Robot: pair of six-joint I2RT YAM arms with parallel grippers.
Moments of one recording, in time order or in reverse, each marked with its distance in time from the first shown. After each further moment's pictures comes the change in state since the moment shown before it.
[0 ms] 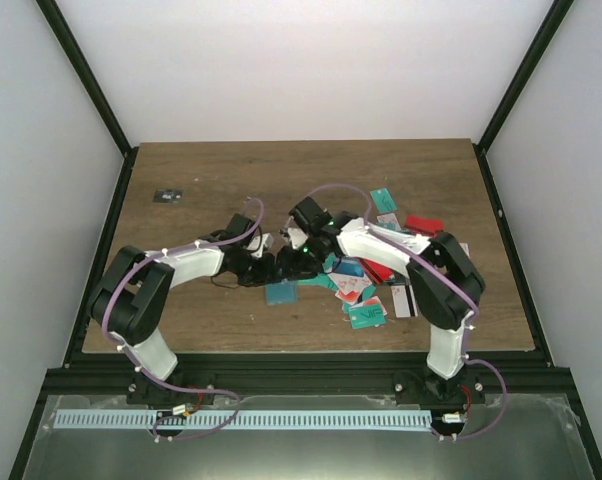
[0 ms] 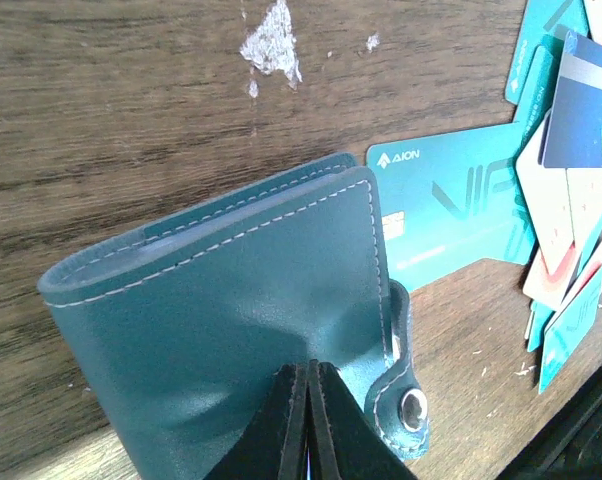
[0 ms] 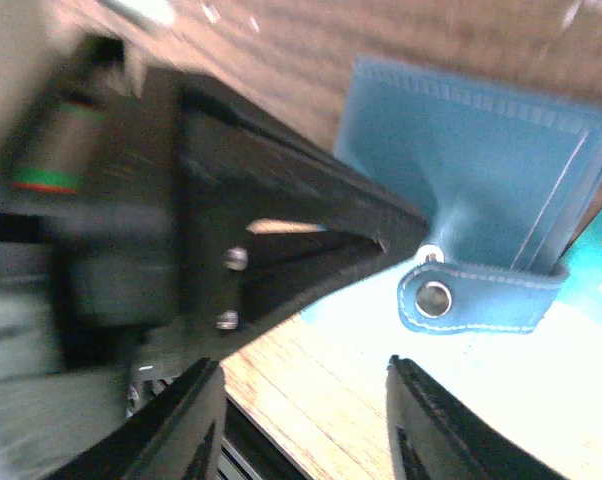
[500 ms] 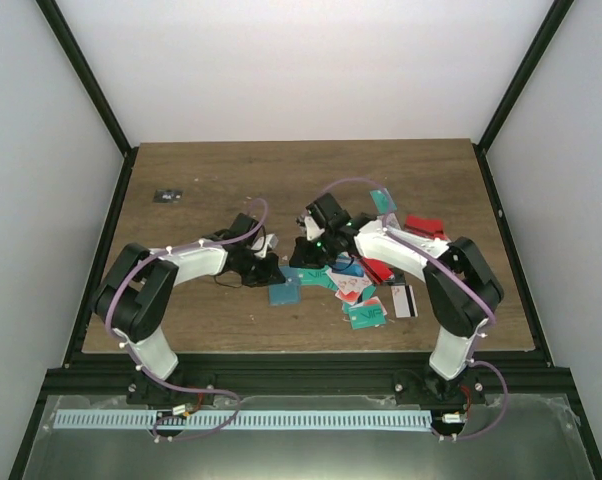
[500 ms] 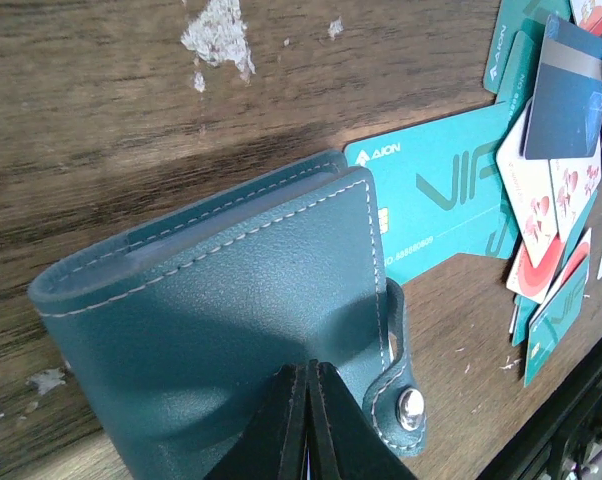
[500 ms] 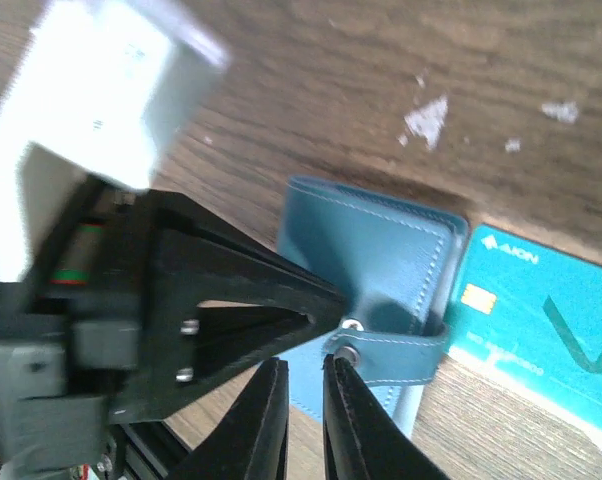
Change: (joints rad) left arm -0.013 0.028 0.021 0.003 0.030 -0.001; right arm -0.082 -0.140 -0.110 0.145 0.103 0.023
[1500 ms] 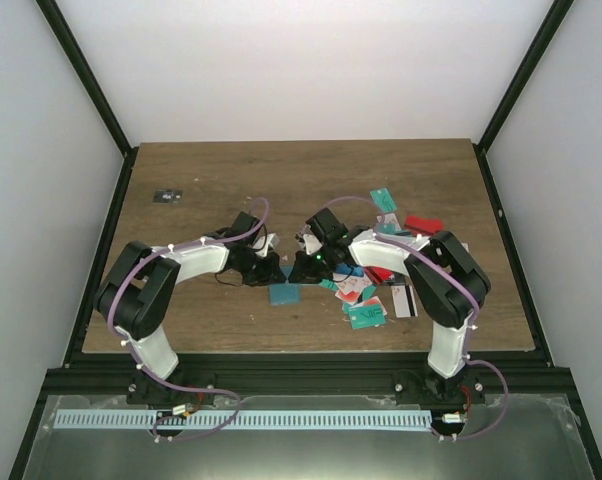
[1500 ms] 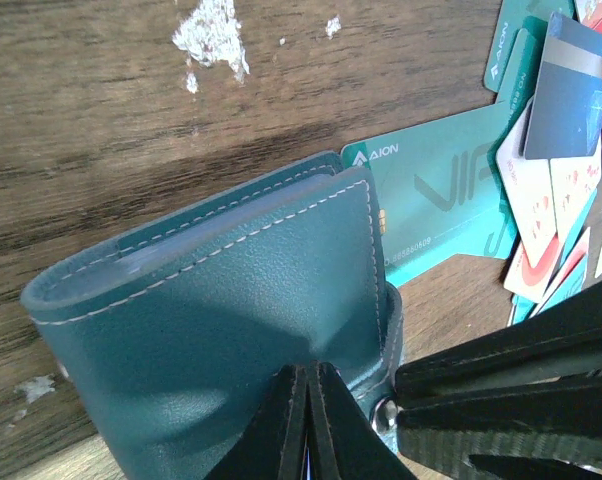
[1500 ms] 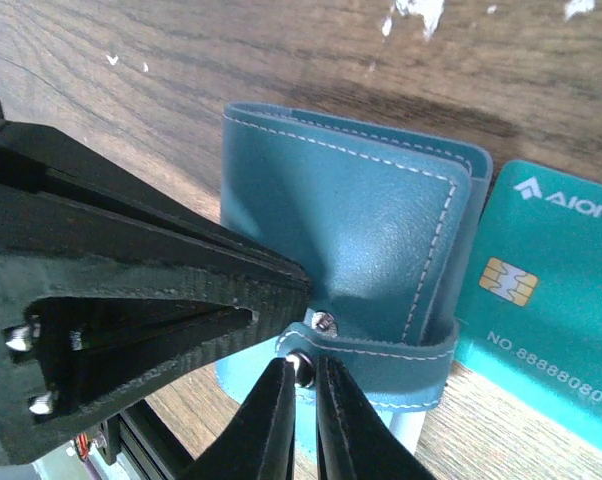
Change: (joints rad) left arm 0.000 0.018 0.024 -0.022 0.010 0.000; right arm 0.006 0.098 -0.115 0.131 -0.118 0.032
